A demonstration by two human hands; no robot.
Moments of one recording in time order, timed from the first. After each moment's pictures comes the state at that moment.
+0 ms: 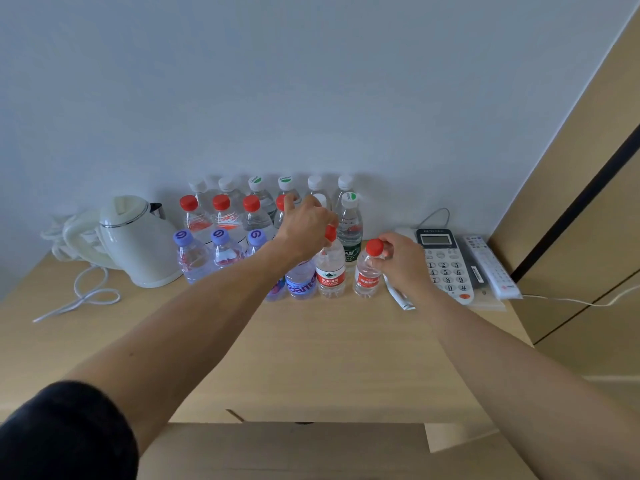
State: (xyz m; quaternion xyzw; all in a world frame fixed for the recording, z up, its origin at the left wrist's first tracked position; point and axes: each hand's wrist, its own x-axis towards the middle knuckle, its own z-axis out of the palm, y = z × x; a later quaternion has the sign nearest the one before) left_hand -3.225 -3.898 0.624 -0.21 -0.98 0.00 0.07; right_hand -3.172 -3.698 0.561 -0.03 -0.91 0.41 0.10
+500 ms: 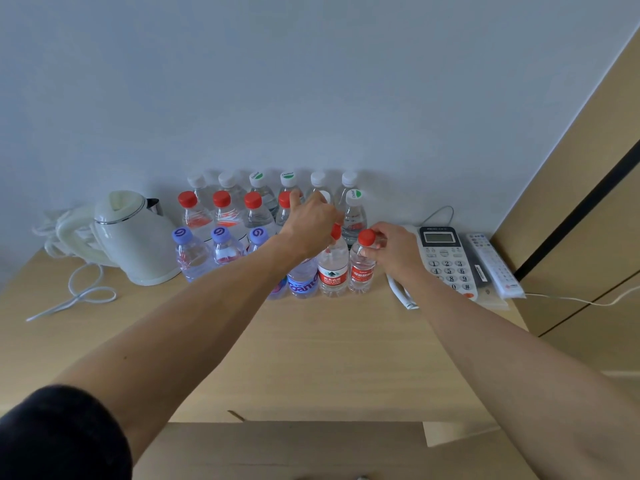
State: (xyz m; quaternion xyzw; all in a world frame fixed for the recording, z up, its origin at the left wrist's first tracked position) left_hand -3.235 -3.897 0.624 -0.23 -0.97 0.01 0.04; right_hand -3.199 -3.713 0.565 -0.03 -0.91 0.41 0.07
